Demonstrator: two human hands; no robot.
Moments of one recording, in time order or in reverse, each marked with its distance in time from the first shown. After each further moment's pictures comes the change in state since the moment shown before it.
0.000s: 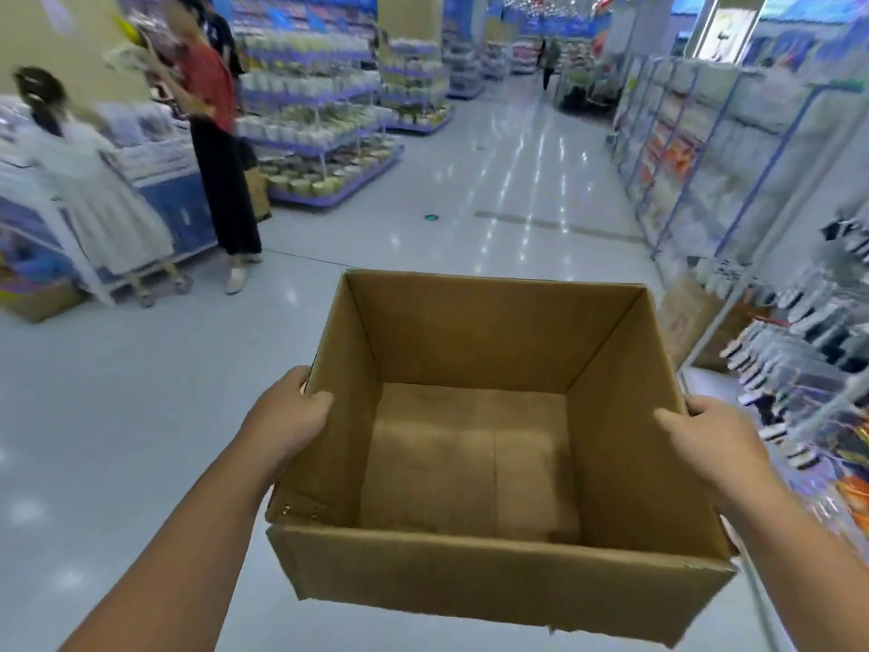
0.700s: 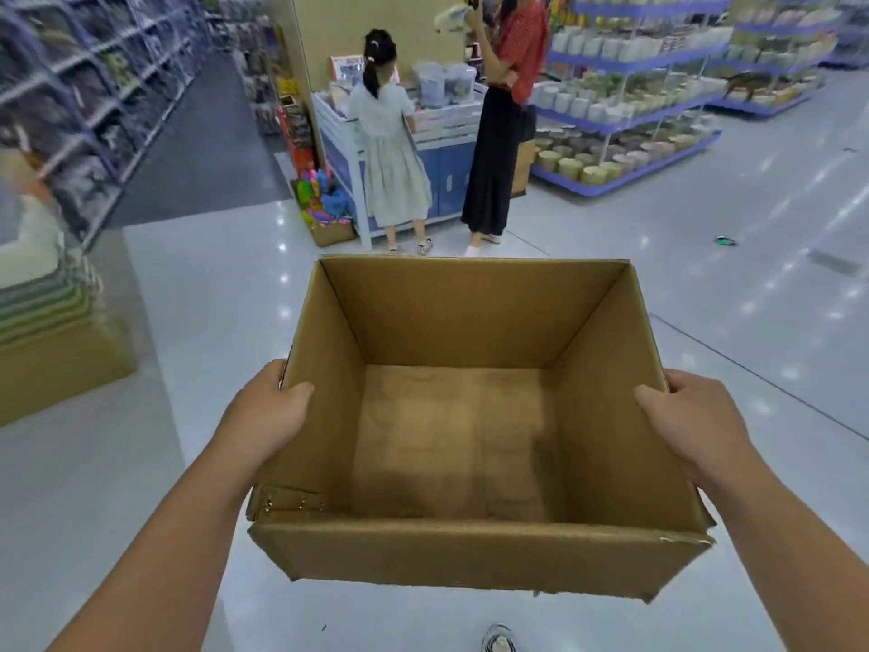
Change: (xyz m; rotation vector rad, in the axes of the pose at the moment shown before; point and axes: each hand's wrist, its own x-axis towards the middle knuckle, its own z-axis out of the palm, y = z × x) left_hand 0.309 -0.101 -0.215 -0.061 0.520 -0.428; right_hand 0.190 -0.439 0.387 -0.055 -0.529 -0.498
